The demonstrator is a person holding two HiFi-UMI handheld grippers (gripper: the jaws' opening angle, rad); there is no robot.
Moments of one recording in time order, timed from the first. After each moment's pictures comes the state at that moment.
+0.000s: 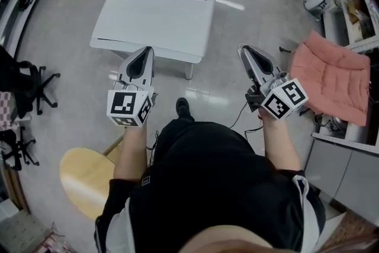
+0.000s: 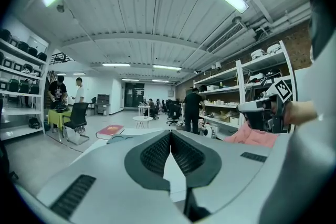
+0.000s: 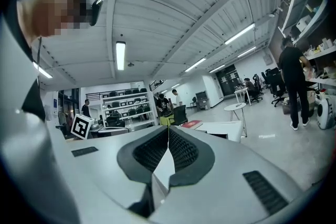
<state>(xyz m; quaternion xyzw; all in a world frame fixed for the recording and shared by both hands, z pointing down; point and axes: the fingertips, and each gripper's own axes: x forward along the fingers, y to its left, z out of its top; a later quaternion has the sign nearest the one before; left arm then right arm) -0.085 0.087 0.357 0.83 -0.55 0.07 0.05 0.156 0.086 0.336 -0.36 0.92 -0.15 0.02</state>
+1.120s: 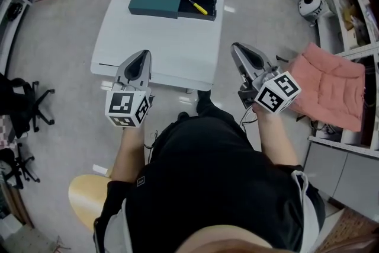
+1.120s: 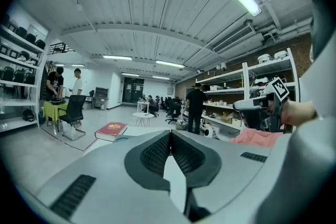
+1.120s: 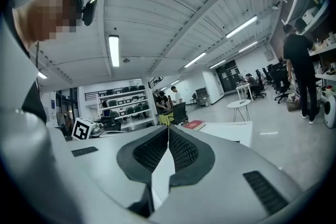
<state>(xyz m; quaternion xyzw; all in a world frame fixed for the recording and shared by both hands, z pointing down) -0.167 -0.045 0.377 0.84 -0.53 0.06 0.08 0.058 -0.051 0.337 -0.36 0.92 -0.17 0.01</state>
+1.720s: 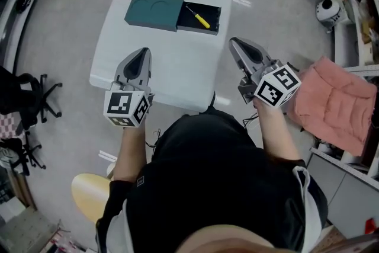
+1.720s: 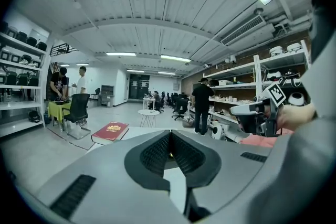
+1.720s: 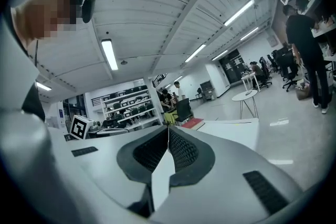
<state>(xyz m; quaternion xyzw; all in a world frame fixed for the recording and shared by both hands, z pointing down) -0.128 -0.160 0.376 0.82 -0.56 0.09 0.10 0.092 -0.192 0.363 -0.31 0.93 -0.21 0.01</state>
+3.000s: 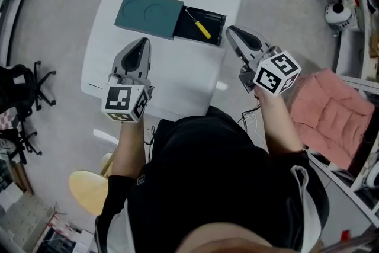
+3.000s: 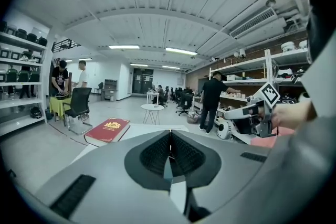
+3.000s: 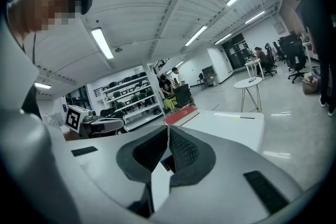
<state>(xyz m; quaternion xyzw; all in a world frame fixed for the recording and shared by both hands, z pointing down) -0.129 -0.285 0.415 0.80 -0.57 0.11 0.13 0.075 -0.337 0.424 -0.28 0.92 -0.24 -0.08</state>
